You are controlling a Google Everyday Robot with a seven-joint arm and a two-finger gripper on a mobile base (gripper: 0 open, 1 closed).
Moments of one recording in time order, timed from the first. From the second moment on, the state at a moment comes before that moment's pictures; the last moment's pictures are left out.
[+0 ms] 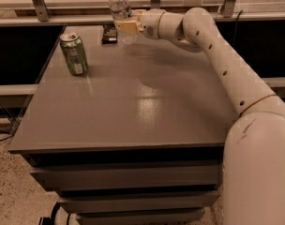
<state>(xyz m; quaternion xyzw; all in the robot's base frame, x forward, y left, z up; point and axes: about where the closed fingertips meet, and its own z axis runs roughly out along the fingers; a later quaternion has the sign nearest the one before) 0.828 0.045 0.936 -0.40 0.60 0.31 0.62</state>
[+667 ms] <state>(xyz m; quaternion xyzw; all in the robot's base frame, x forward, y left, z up) 0.832 0.048 0.933 -0.39 0.61 0.32 0.62</state>
